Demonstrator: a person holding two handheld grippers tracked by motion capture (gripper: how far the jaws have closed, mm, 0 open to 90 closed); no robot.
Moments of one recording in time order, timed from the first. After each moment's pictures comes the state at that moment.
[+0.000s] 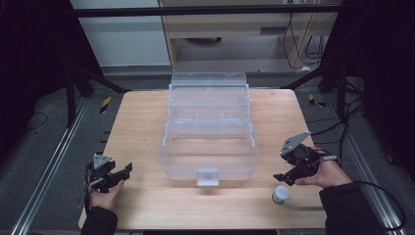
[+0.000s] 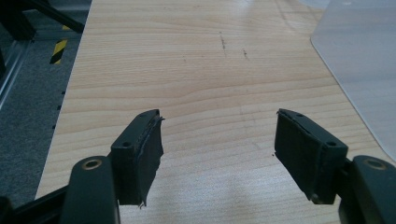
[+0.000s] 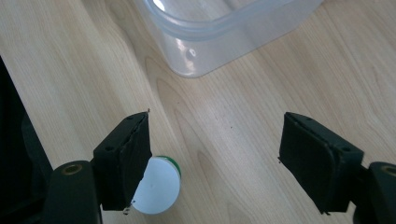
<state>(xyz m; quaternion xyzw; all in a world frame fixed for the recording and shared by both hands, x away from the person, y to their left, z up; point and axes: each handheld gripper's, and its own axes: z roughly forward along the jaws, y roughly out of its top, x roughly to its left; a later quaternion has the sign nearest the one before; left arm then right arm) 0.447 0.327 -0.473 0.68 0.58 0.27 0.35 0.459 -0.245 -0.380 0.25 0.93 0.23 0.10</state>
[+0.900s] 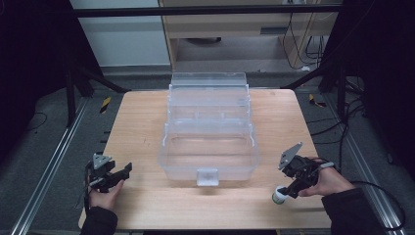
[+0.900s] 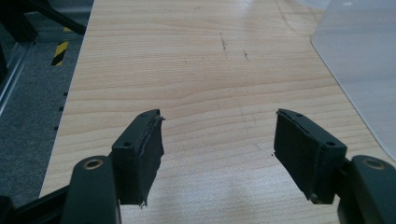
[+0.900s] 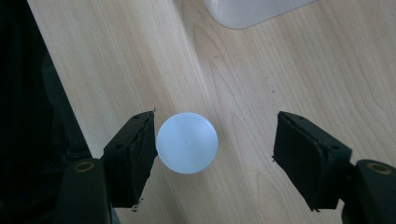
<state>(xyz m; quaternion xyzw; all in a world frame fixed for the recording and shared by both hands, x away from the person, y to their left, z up) 0.447 0.327 -0.472 0.68 0.58 0.28 0.35 0.444 -0.242 -0.398 0.21 0.96 0.16 0.05</state>
